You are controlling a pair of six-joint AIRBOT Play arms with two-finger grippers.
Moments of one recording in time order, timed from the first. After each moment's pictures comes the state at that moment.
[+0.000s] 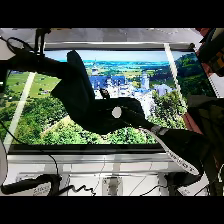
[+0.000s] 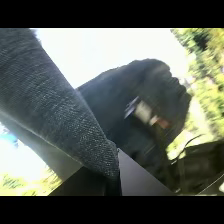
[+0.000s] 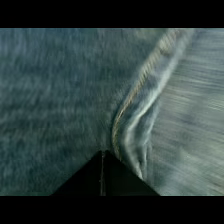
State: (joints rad) left arm -0.13 -1.38 1.76 0.96 -1.36 -1.28; right arm 0.72 -1.72 1.30 -0.75 0.48 1.51
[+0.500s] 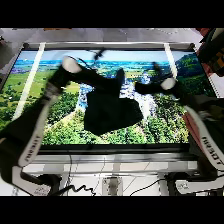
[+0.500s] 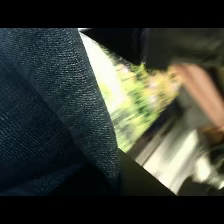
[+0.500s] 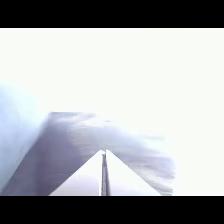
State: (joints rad) left arm -0.50 -1.71 1.76 0.73 -1.11 -1.40; right arm 0.07 -1.50 1.31 -1.02 0.80 1.52
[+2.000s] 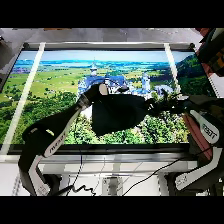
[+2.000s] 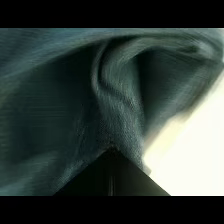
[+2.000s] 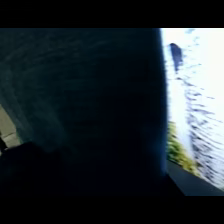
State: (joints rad) left arm -0.64 -1.89 1.68 0.89 -1.32 -1.17; right arm -0.13 -1.79 1.10 -0.48 1.12 1.14
